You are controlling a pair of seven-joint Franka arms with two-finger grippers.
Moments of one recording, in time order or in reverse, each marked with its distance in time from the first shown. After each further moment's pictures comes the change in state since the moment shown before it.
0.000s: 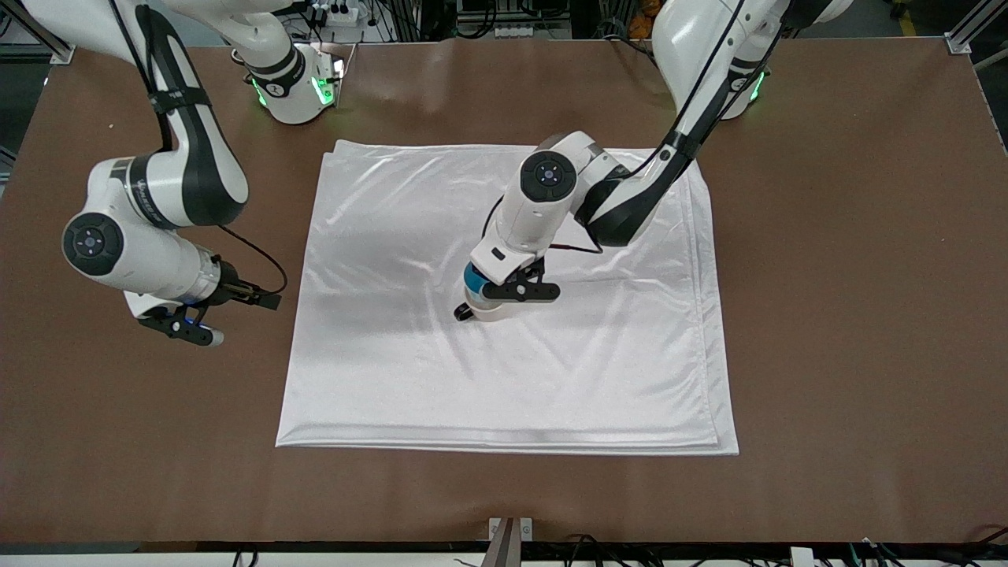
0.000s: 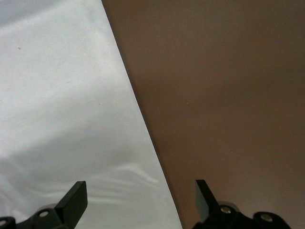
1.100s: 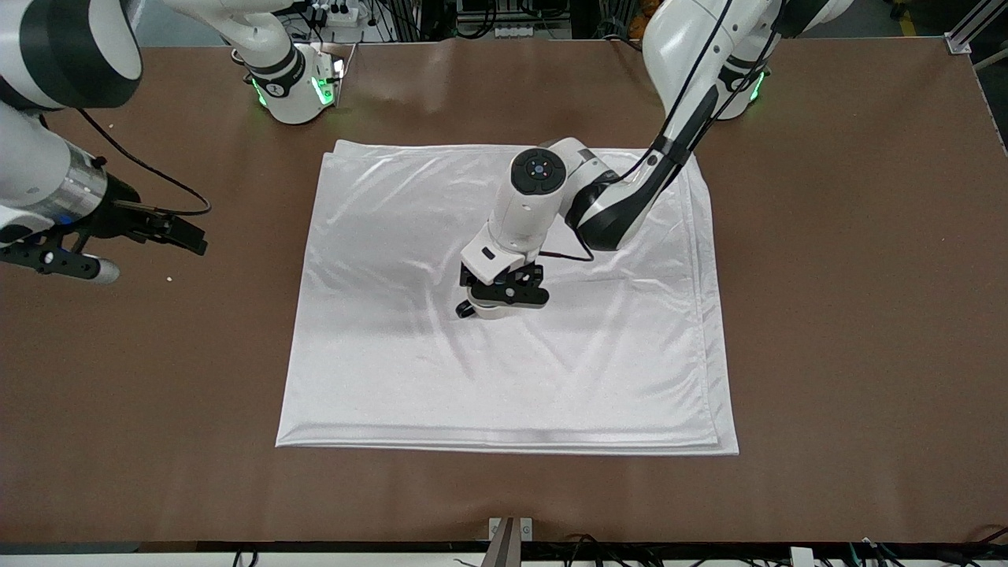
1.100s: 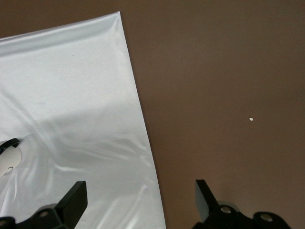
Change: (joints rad) left arm -0.025 0.026 0.014 0.024 0.081 0.091 0.000; right arm -0.019 -0.211 -0.012 0.219 -0.002 -0.355 -0.139
